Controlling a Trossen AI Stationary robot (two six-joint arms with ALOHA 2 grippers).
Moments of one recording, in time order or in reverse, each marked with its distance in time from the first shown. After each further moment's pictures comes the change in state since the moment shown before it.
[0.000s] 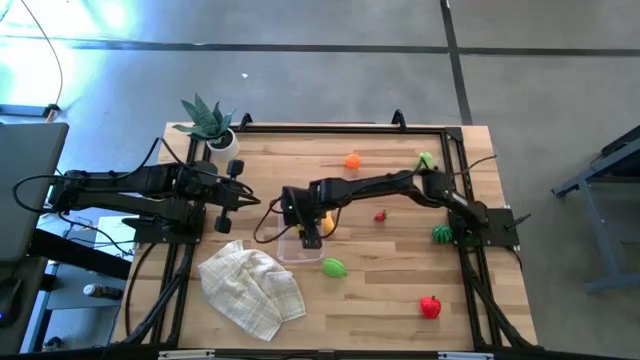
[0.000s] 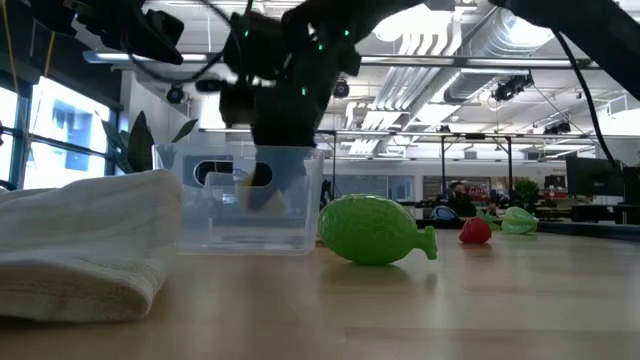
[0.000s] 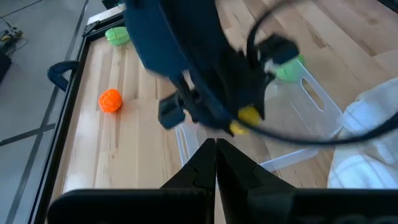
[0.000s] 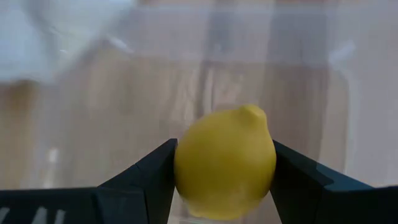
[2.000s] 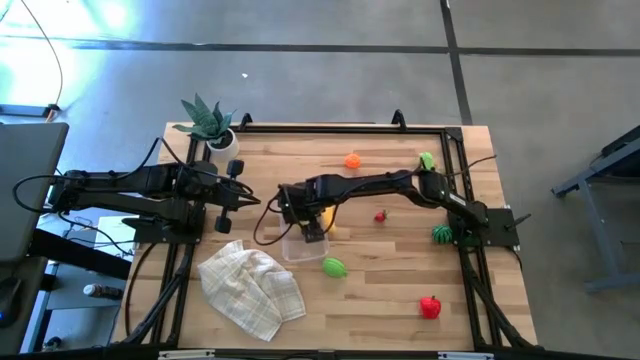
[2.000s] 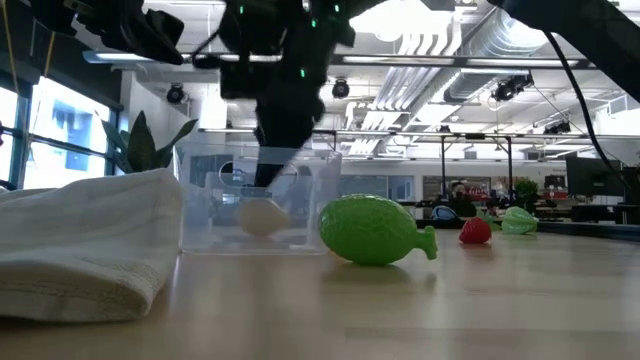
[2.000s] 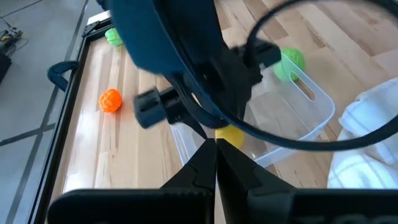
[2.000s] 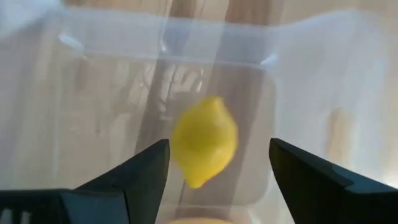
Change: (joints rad) left arm 0.000 0.000 0.000 0.000 0.000 0.000; right arm 0.004 0.020 0.165 -0.176 0.167 -0.171
